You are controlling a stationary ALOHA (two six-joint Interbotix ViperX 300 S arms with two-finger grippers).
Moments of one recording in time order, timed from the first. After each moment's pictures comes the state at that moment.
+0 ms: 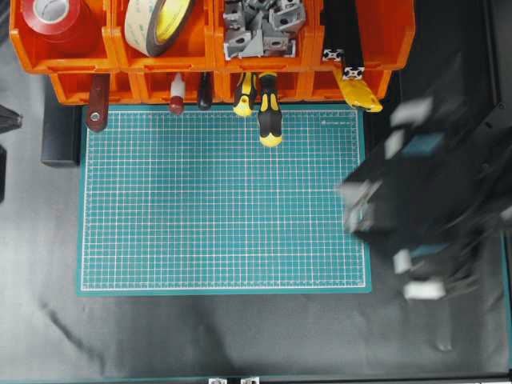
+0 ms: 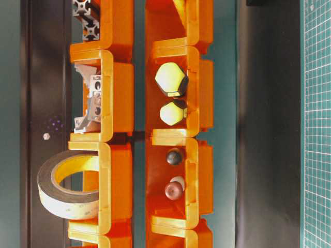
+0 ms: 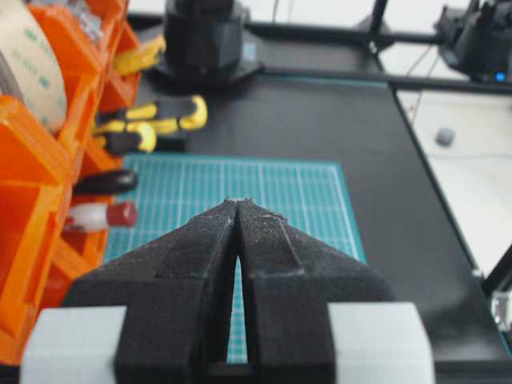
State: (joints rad) left arm -0.04 -1.15 1.00 0.04 0.29 -0.12; right arm 0.46 -0.35 0.29 -0.34 1.07 0.41
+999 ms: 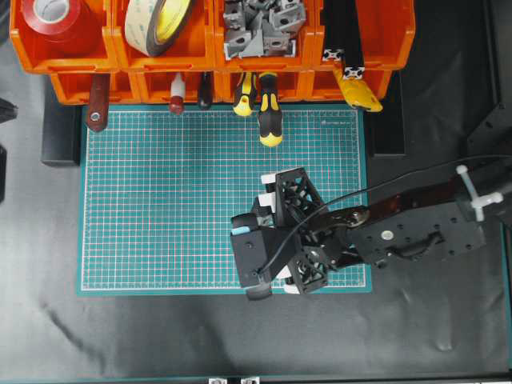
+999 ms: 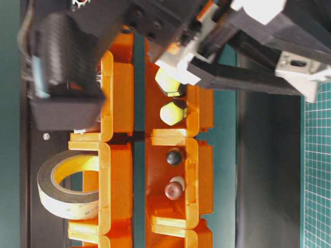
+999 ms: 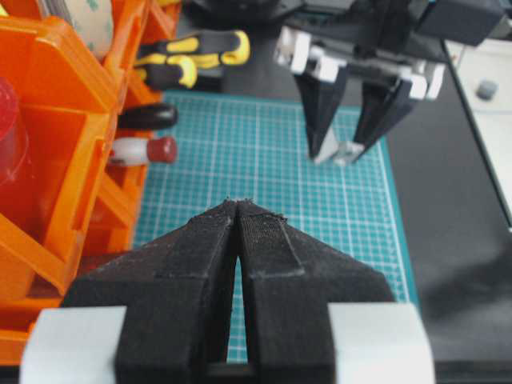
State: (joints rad) left arm 0.02 -1.19 0.99 0.04 0.43 -0.13; right arm 0.35 0.14 0.43 -0.49 0.61 0.42
